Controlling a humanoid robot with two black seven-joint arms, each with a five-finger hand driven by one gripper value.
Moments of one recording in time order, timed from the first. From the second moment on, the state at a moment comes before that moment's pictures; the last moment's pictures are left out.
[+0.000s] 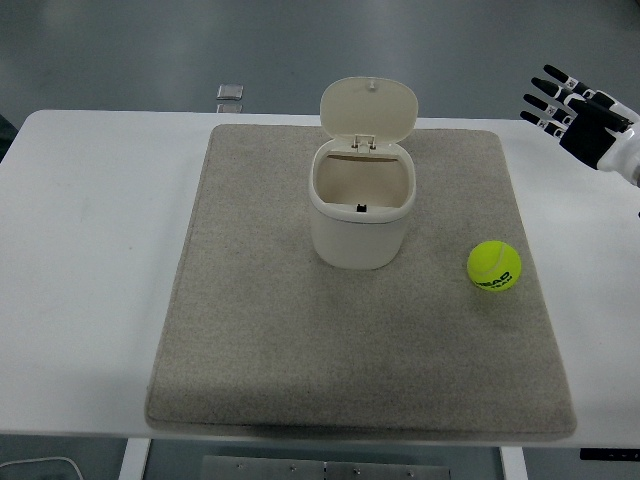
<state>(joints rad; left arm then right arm) 0.05 0.00 -0.28 -0.09 0.18 -0.11 -0.01 0.87 -0.50 0.67 0.73 0.09 0.31 -0.04</state>
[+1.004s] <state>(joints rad) 0.05 0.00 -0.28 -0.08 0.18 -0.11 -0.01 0.89 -0.55 0.67 0.75 -0.18 0.41 -0.04</state>
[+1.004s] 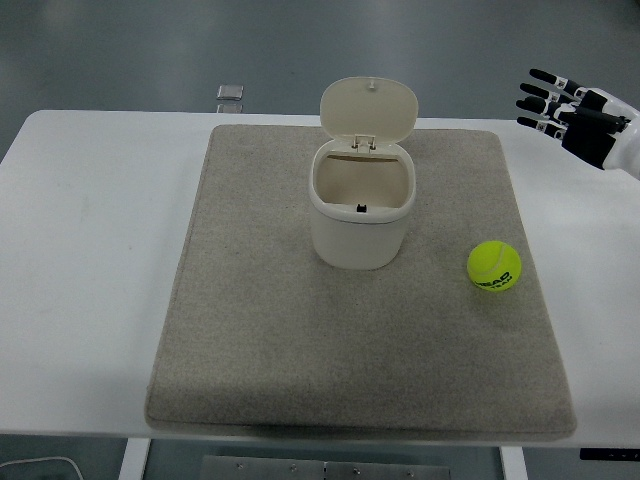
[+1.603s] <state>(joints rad) 0.05 0.00 -0.28 -0.08 0.18 -0.11 -0.01 0.89 -0.64 0.67 0.78 -0.52 0.56 0.10</state>
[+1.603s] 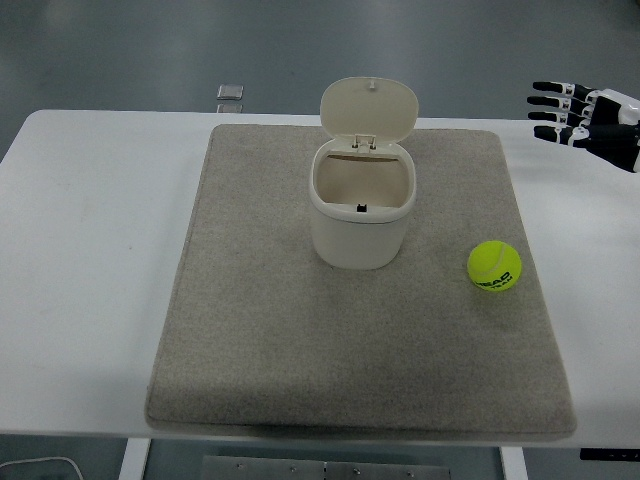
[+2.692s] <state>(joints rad) 0.05 0.00 -0.28 -0.08 0.18 -0.11 -0.01 0.70 -0.81 0.62 1.20 -1.30 0.43 0.40</state>
